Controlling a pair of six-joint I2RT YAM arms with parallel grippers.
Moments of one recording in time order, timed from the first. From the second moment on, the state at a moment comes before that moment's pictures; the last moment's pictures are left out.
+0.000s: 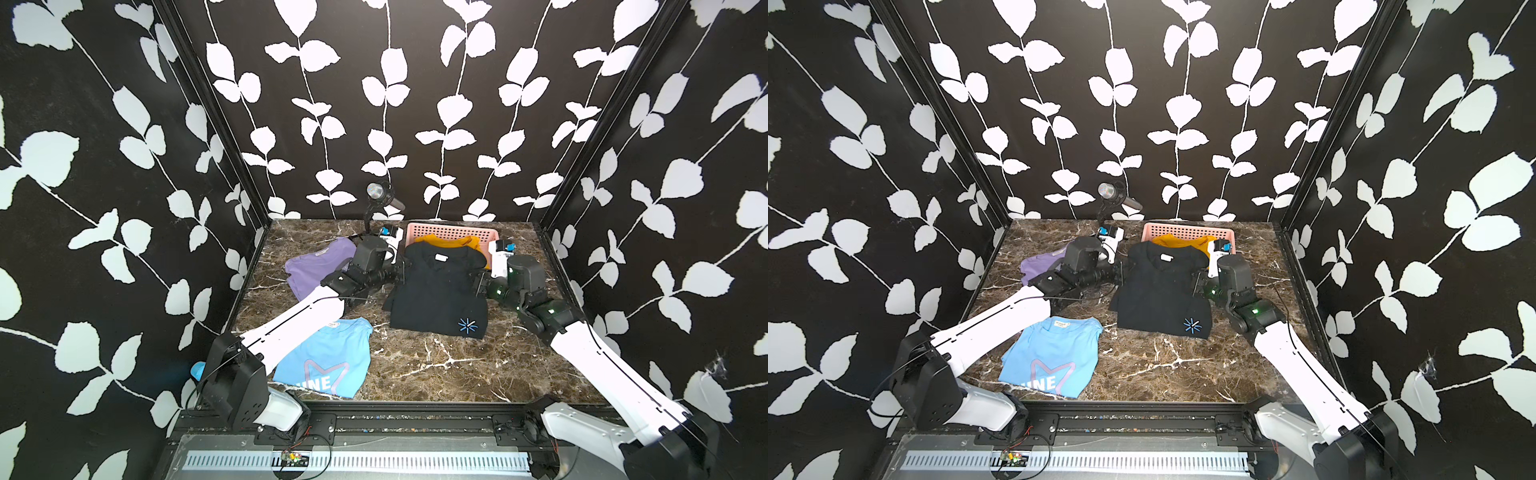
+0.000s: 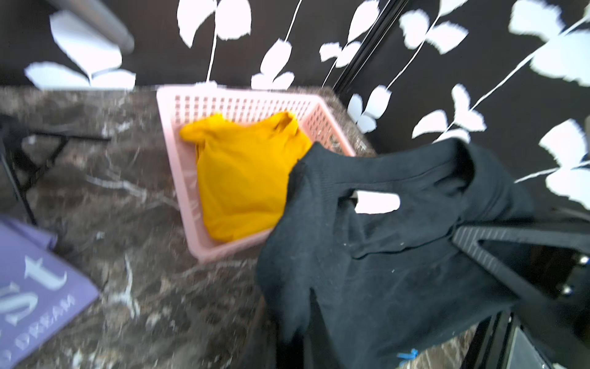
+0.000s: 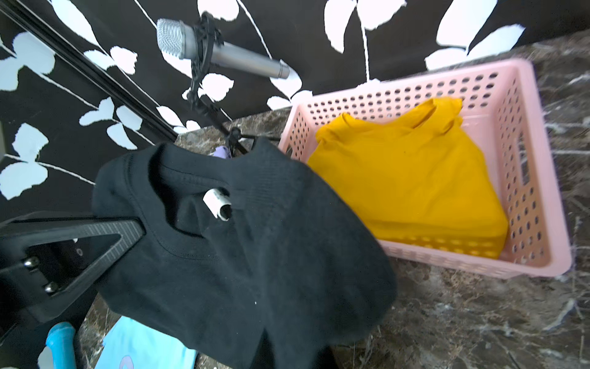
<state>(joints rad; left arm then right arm) -0.69 1.46 1.21 -0.17 0.14 -0.39 0.43 1.07 0.95 -0.36 -0.11 0.46</state>
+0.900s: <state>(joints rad) -0.64 2.13 1.99 -0.40 0.20 -0.32 0.31 1.53 1.37 -0.49 0.07 0.31</state>
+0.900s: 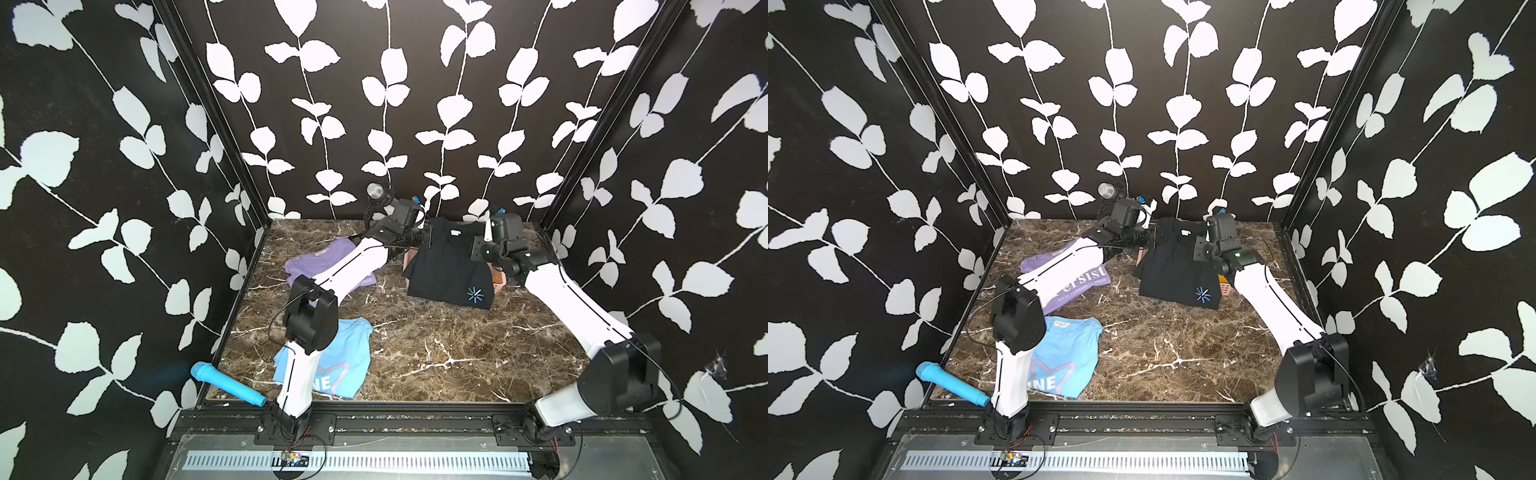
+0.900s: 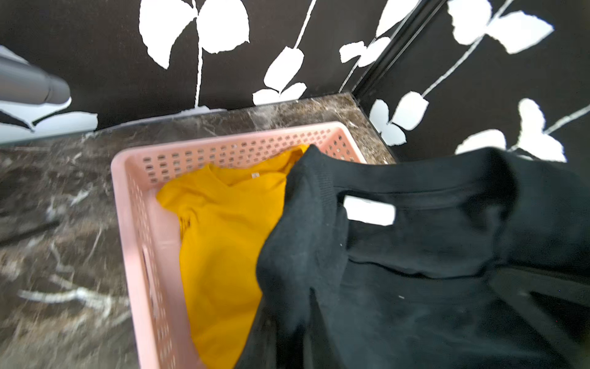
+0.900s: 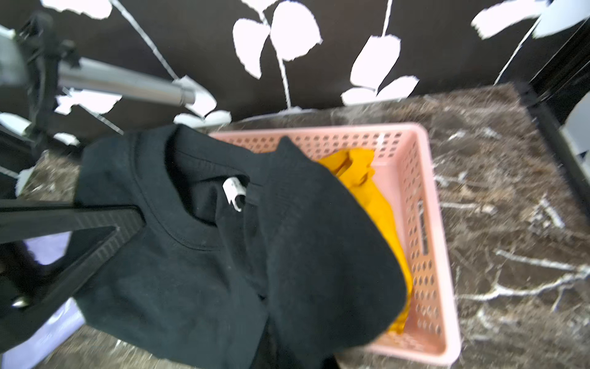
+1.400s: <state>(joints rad) -0.58 2.53 2.46 -0.50 0.22 -0.27 0.23 1.84 1.54 -0.42 0.09 0.28</state>
